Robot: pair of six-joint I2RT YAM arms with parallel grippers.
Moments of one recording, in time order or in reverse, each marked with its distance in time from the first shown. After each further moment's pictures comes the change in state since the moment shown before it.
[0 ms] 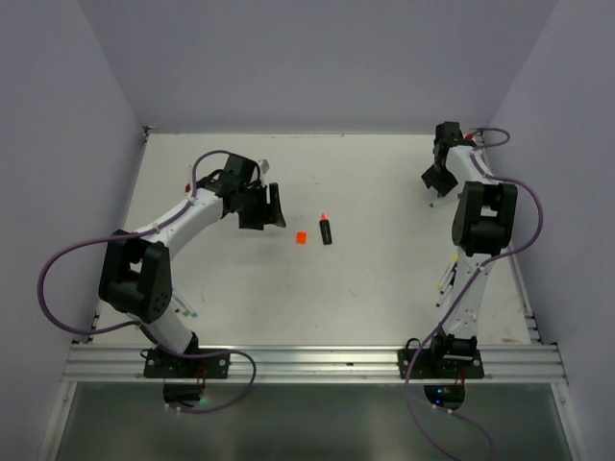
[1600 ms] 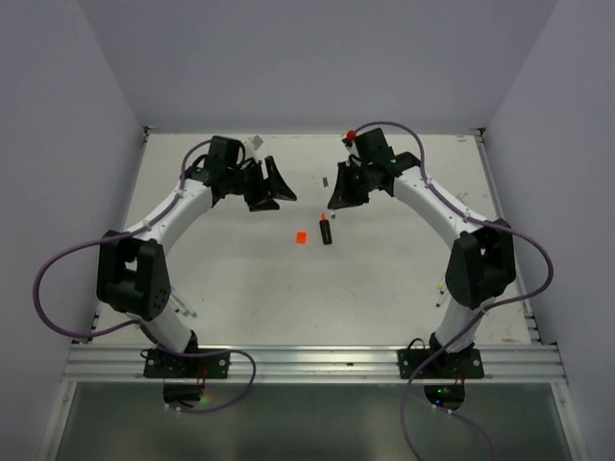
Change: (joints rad) left arm 0.079 0.005 0.093 0.110 0.333 -0.179; right arm 0.500 -0.454 -0.274 0.042 -0.574 -0.296
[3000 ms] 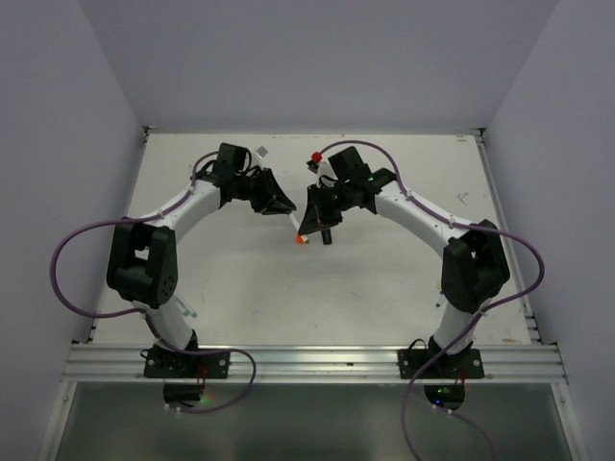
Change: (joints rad) left arm -0.002 0.095 -0.037 0.084 0.078 -0.111; right arm 0.175 -0.026 -0.113 0.115 -0.323 -0.029
